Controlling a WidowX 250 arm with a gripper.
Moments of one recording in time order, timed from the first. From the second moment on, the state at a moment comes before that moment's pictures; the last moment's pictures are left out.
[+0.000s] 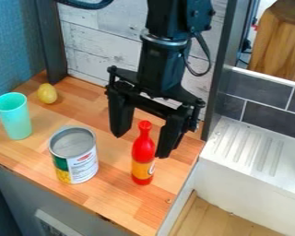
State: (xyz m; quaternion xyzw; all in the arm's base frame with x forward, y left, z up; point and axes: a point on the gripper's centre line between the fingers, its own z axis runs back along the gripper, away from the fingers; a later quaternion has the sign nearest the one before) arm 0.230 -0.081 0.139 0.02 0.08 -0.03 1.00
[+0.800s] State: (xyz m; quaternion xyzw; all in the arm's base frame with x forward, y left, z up) arm 0.248 -0.053 0.126 0.03 0.09 -0.01 1.00
